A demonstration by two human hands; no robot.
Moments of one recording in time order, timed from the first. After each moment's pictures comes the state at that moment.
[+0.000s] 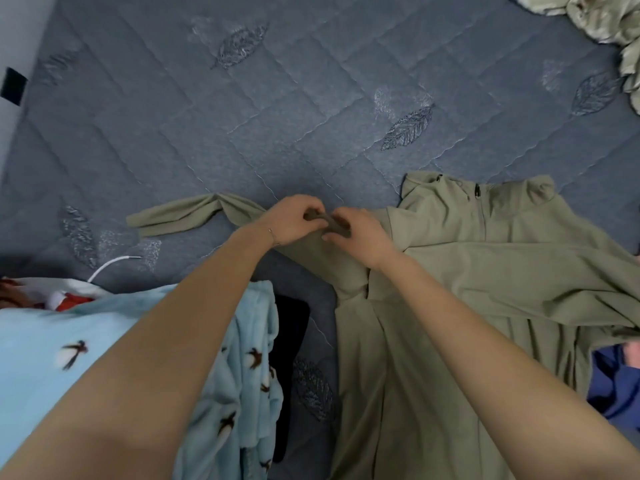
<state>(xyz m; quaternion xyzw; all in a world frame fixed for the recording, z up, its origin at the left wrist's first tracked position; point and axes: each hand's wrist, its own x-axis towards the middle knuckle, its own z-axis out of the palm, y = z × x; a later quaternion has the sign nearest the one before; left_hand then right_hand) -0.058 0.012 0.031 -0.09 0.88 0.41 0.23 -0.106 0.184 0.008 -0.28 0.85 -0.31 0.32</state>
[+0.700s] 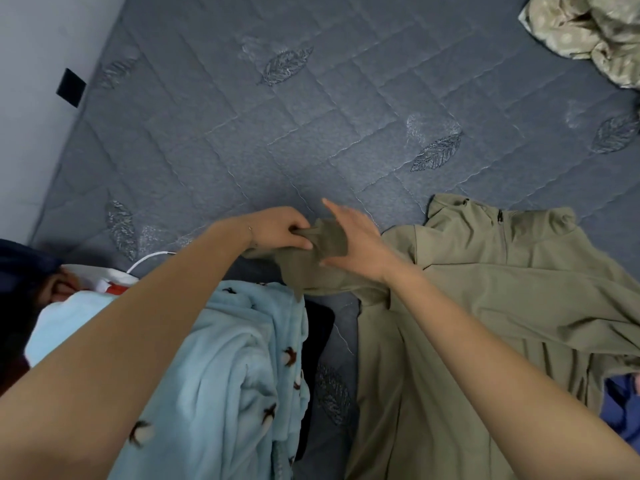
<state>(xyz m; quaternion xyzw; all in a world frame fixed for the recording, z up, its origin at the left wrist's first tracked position) -0.021 -0.062 0.081 -0.04 0.85 0.37 0.37 -0.084 0.137 0.048 -0.36 0.82 -0.27 0.35</state>
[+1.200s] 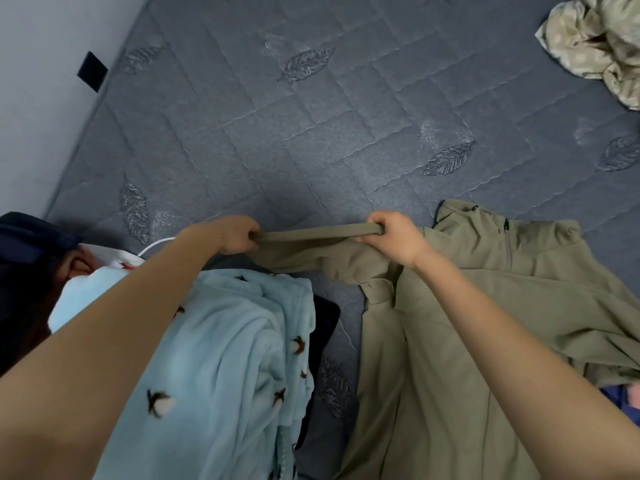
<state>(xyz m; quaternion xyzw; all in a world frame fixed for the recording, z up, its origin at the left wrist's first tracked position) 0.045 -0.121 0.065 -0.17 0.87 0.20 0.43 -0.105 0.146 0.060 -0.27 0.85 -0.29 0.35</state>
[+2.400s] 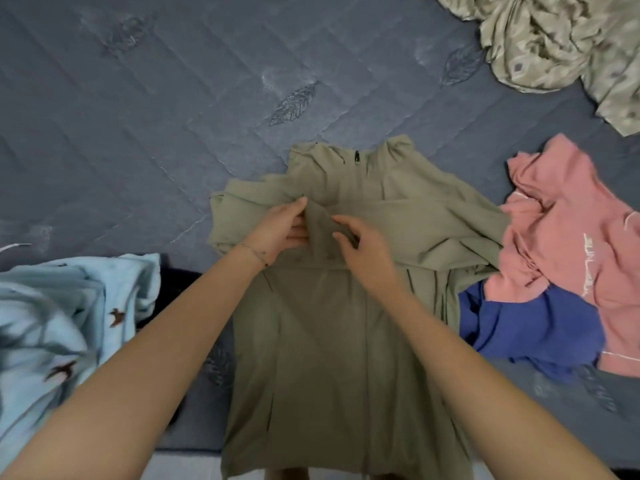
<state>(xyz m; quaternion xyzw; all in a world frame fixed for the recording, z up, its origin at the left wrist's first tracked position) -0.069 0.253 0.067 -0.40 0.54 0.70 0.22 -0.084 0.419 0.051 -0.14 0.86 -0.45 0.20</state>
